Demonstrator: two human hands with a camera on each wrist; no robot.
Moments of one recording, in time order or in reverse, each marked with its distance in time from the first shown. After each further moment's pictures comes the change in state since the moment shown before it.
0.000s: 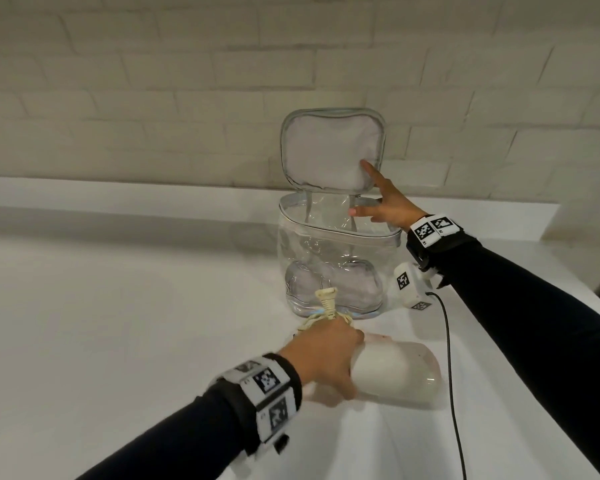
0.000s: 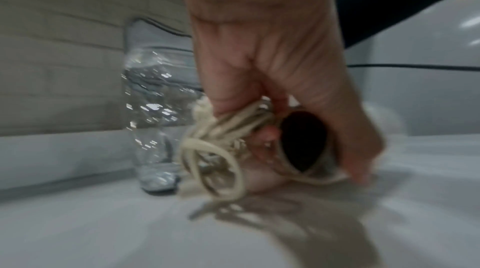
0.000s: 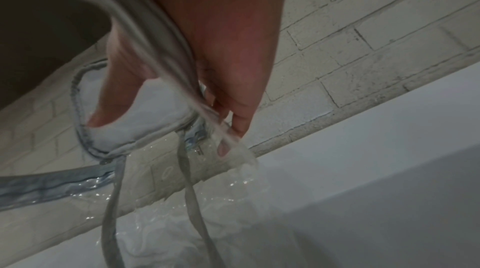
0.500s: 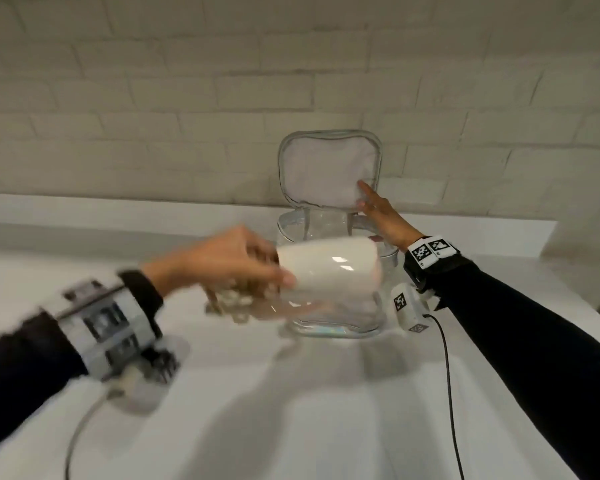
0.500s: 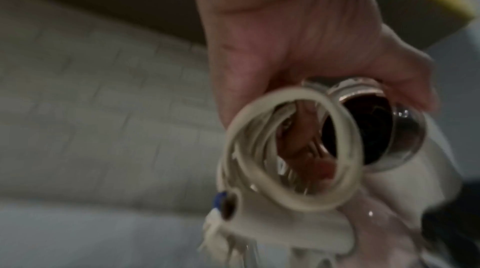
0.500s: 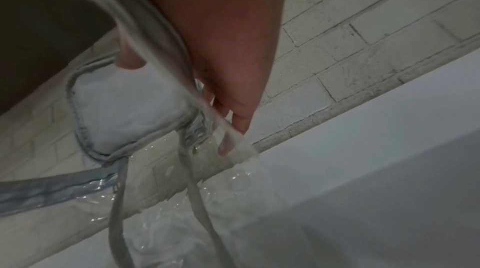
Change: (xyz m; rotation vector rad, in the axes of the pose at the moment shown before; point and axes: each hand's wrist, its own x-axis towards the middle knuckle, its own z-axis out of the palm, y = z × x) left_hand -0.073 -0.054 -0.144 -0.565 0.221 -0.100; right_hand -0.009 -0.010 0.004 0.204 -0.025 0.030
